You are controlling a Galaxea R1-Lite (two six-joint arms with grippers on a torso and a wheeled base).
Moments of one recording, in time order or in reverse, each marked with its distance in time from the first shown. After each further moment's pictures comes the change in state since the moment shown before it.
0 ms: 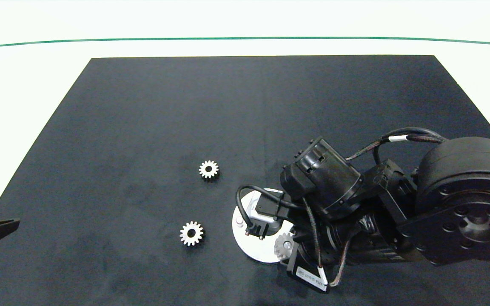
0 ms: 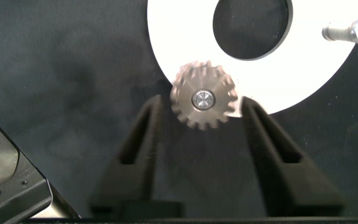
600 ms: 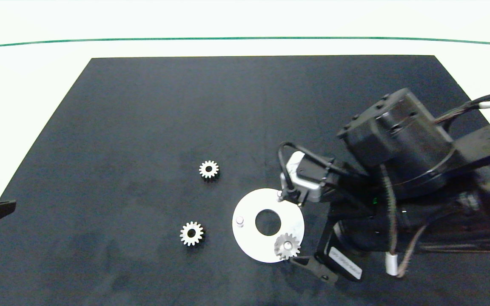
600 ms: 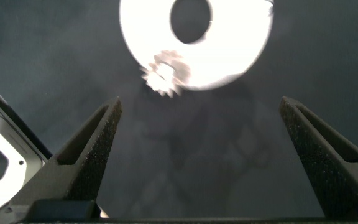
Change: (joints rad) left arm -0.028 0.005 -0.049 0.000 -0.004 -0.133; right arm -0.032 -0.213 0.033 0.009 -0.004 0.093
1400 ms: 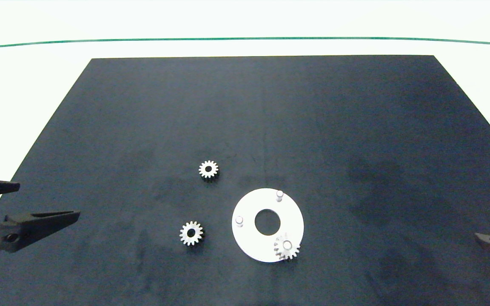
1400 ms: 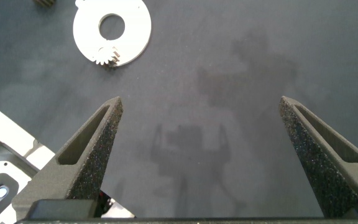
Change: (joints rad) left arm -0.320 0.104 0.006 -0.037 0.077 -0.083; right arm -0.180 -0.656 0.293 -0.056 -0.004 0.091
